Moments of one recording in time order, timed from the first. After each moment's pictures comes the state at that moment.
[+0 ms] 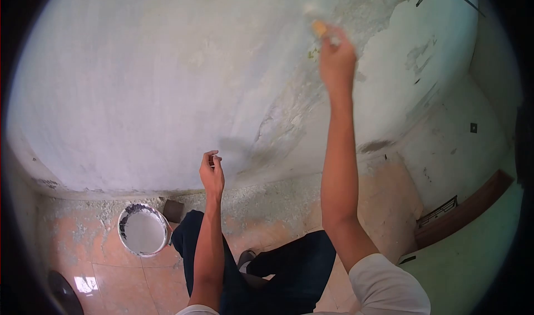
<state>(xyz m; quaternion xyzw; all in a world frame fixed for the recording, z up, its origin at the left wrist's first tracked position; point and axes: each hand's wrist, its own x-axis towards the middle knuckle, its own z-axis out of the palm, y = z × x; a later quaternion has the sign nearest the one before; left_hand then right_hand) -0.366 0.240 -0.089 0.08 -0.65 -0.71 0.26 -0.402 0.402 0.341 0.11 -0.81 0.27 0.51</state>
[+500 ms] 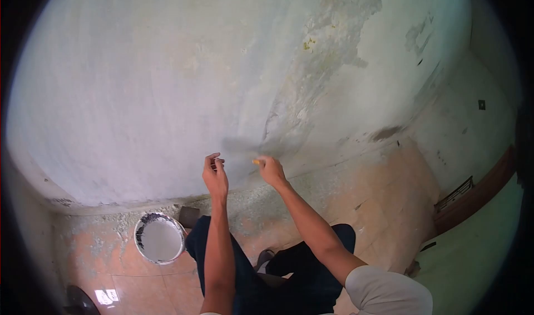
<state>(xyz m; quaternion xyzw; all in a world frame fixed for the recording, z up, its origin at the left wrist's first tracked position) -0.363 0.222 -0.092 0.06 -0.64 -0.71 0.27 -0.390 0.441 -0.083 0.05 -0.95 0.28 0.14</state>
